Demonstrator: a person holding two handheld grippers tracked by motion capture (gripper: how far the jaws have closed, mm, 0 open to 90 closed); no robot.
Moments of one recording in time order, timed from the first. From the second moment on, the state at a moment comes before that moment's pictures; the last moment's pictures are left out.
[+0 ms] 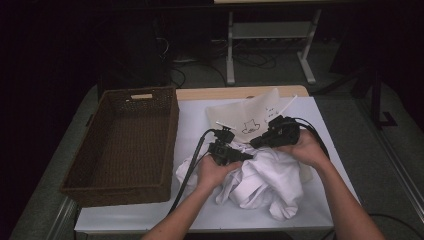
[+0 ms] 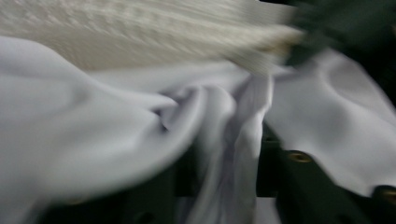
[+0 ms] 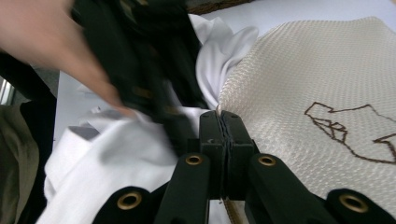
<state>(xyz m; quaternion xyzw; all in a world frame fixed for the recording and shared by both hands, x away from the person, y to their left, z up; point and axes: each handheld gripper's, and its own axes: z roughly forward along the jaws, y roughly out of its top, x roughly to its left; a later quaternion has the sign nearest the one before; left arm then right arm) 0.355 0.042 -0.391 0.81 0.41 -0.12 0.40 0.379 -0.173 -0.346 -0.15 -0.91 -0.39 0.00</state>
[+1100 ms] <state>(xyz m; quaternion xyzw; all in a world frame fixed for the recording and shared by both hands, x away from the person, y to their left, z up) 0.326 0.037 -0.388 0.84 0.30 -0.21 0.39 0.388 -0.150 -0.343 -0.13 -0.92 -0.37 0.00</state>
